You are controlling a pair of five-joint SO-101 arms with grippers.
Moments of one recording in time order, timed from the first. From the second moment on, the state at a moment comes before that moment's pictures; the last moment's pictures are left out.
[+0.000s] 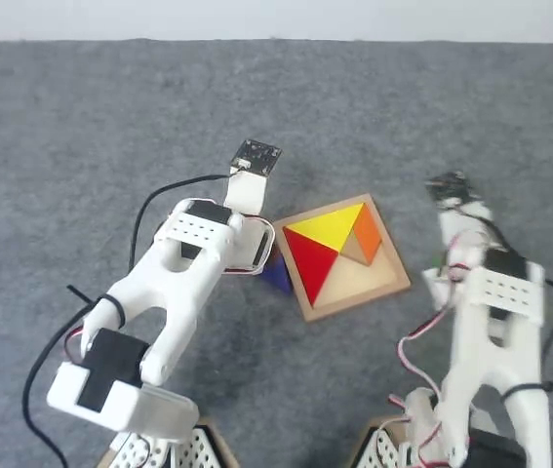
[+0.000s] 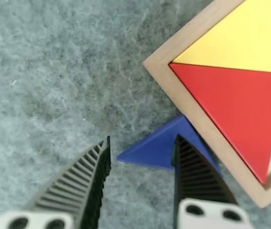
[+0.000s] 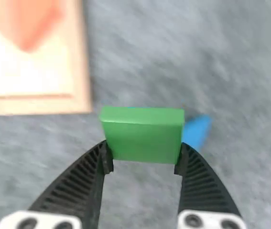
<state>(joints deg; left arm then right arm) 11.7 1.0 35.9 53.1 2.3 10.0 -28.6 51.8 57.4 33.0</state>
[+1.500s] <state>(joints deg) -6.2 0.7 28.3 58.5 2.4 -20.5 9.2 18.9 70.2 32.5</state>
